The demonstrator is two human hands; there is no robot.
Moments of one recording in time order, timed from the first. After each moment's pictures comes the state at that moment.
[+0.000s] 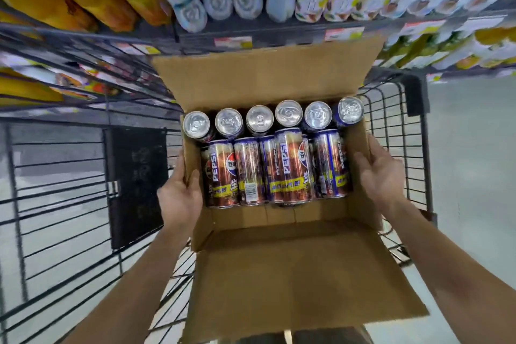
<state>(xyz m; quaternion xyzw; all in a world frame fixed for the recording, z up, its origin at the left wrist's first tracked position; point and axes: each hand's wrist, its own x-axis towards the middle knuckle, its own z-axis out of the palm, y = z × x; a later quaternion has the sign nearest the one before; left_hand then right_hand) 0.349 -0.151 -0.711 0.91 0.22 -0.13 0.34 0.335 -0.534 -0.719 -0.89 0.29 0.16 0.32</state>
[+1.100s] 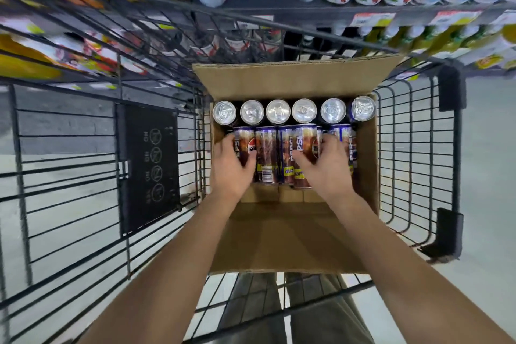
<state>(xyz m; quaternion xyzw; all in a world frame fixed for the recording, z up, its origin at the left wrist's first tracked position) 0.361 -0.197 -0.771 0.92 0.14 -0.21 0.30 0.349 -0.408 -0.745 -0.89 0.24 0.22 0.32</state>
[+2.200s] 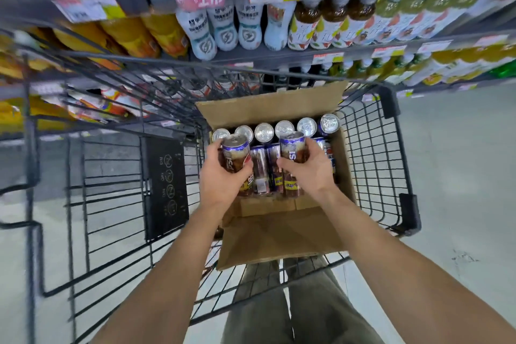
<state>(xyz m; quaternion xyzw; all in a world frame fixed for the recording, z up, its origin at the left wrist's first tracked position) 0.370 -0.188 -0.676 0.84 0.17 -0.16 0.49 0.353 -0.398 -0.668 -0.80 0.32 0.18 0.47</state>
